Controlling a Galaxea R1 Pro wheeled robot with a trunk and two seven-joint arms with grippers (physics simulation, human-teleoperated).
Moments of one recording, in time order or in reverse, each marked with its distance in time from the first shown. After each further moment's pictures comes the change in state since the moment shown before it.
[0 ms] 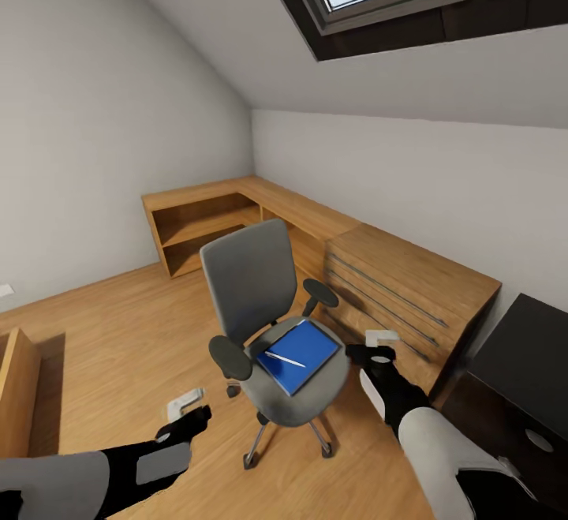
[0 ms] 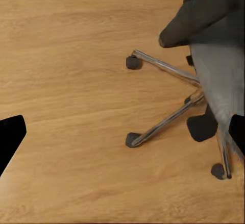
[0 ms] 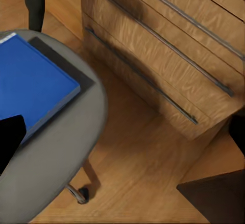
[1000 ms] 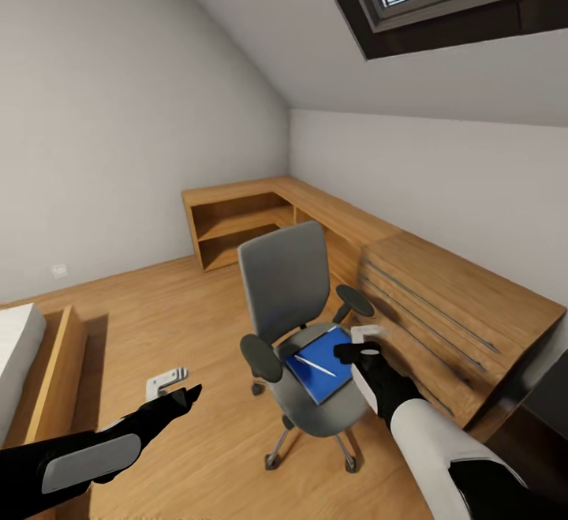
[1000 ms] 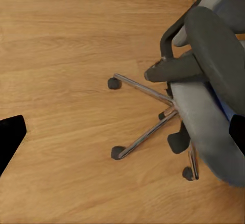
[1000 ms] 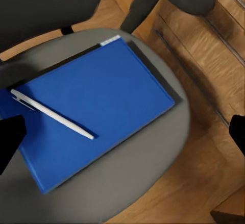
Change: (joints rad) left arm -0.015 0.391 0.204 -0.617 -0.271 0.102 0.045; right arm -0.032 0.018 0.080 0.013 0.006 0.088 0.074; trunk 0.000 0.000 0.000
